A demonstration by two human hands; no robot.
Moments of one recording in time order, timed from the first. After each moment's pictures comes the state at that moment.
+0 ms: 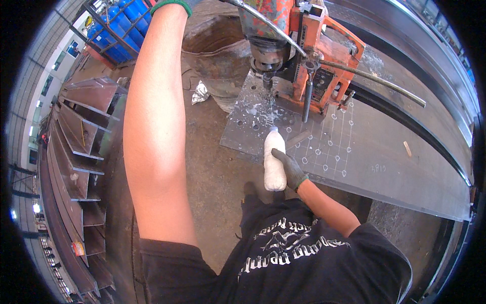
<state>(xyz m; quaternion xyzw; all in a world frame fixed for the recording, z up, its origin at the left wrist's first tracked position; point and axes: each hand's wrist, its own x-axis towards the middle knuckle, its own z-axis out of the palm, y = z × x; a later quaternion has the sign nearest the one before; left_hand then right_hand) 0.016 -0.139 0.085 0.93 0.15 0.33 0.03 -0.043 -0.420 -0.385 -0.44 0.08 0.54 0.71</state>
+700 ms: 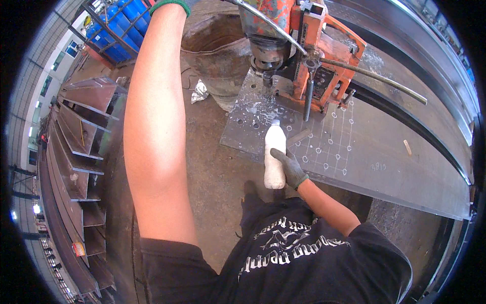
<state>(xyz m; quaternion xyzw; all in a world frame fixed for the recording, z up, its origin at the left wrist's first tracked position) 0.007 -0.141 0.080 0.93 0.11 0.35 0.06 -0.049 -0.416 -0.373 -0.48 -0.01 0.46 0.74</state>
